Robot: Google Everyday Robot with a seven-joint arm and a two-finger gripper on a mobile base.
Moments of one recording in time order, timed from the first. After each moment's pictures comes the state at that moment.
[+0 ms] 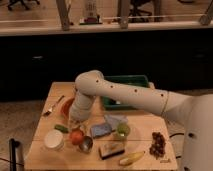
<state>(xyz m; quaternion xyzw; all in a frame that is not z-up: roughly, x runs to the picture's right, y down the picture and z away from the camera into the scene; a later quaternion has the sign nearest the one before) -0.152 0.180 0.654 -0.26 -0.46 -0.52 0.67</state>
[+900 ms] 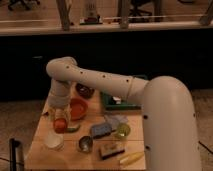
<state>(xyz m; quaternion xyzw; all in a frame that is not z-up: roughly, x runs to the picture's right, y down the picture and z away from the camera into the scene) -0.237 0.141 0.669 -0.28 -0.45 -0.56 0.63</state>
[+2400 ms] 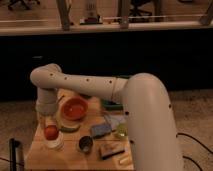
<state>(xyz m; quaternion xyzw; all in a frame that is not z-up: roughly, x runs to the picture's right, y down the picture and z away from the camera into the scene) -0.274 0.175 0.673 -0.30 -0.44 -0.58 0.62</state>
